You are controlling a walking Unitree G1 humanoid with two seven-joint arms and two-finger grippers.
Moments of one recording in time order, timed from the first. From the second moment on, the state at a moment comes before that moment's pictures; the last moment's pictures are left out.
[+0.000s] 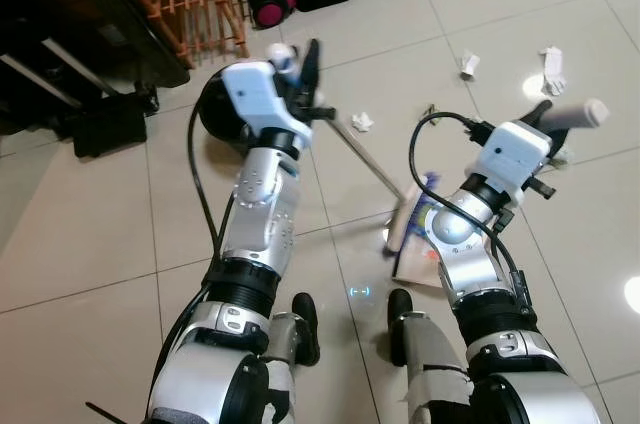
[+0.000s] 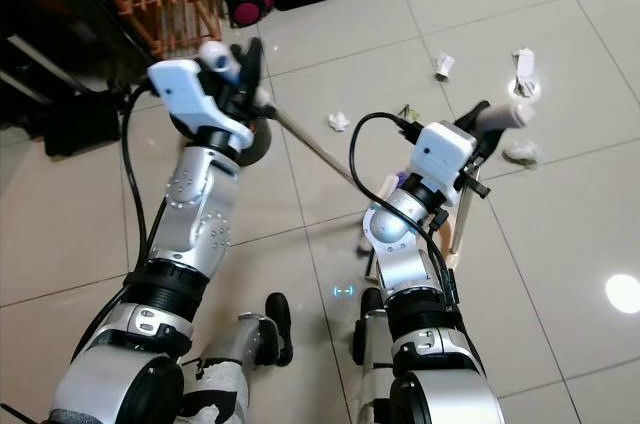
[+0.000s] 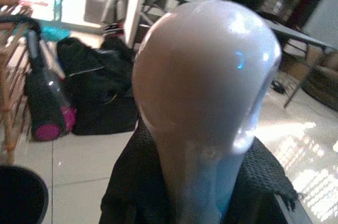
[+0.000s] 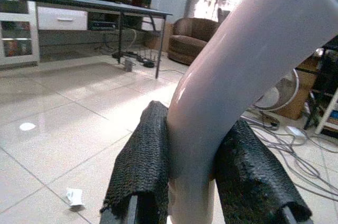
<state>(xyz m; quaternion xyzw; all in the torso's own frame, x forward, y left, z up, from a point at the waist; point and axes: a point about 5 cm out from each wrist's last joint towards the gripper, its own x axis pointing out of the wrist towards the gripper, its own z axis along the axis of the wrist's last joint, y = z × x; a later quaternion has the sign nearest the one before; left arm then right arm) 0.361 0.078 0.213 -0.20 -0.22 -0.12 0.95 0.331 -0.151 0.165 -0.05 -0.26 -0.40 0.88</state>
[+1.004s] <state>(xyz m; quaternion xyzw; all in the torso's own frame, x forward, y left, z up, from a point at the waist) 0.355 0.087 0.296 -0.16 -0.29 -0.27 0.90 0.349 -0.163 0.173 0.01 -0.23 -0.30 0.92</state>
